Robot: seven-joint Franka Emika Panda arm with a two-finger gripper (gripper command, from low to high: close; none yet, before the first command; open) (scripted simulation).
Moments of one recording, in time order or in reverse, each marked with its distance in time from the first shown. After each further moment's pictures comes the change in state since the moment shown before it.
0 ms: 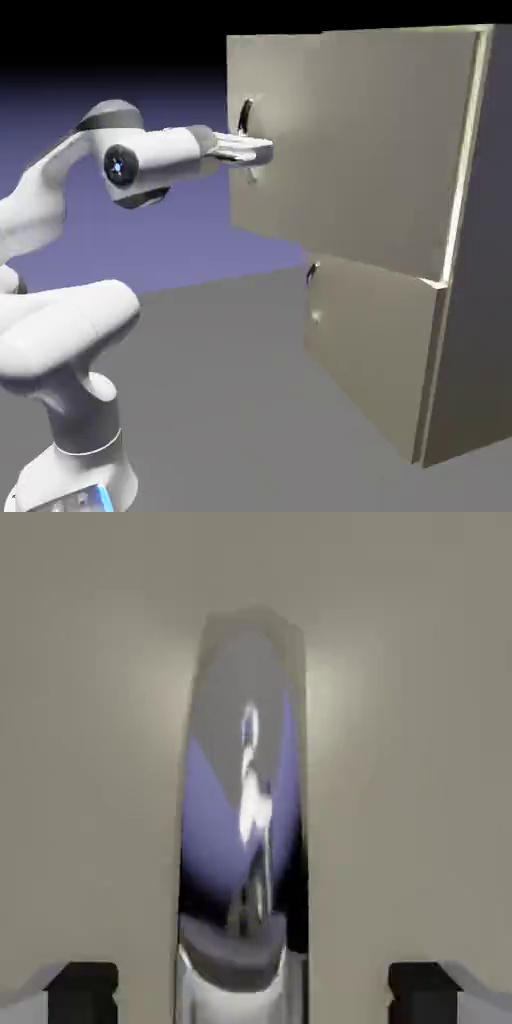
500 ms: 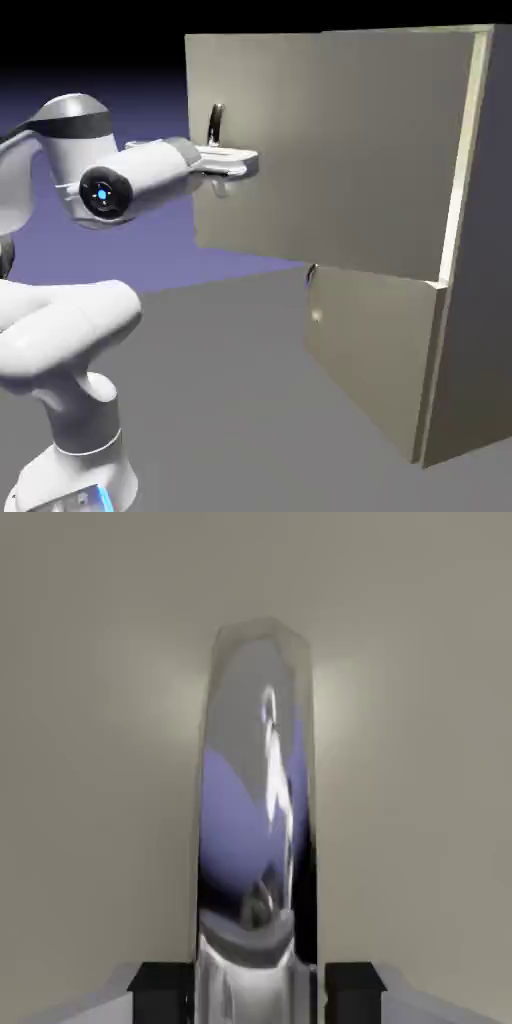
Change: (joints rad) arm -0.076 0.200 -0.539 -0.074 -0.413 -0.471 -0.246
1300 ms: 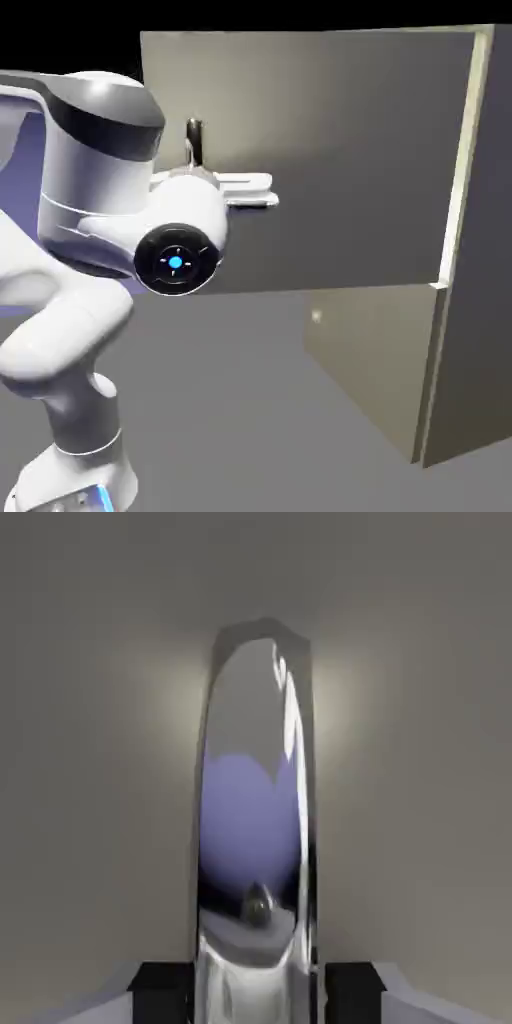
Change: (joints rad) arm 0.284 0.859 -0.654 0.516 -0.681 -0.565 -0.478
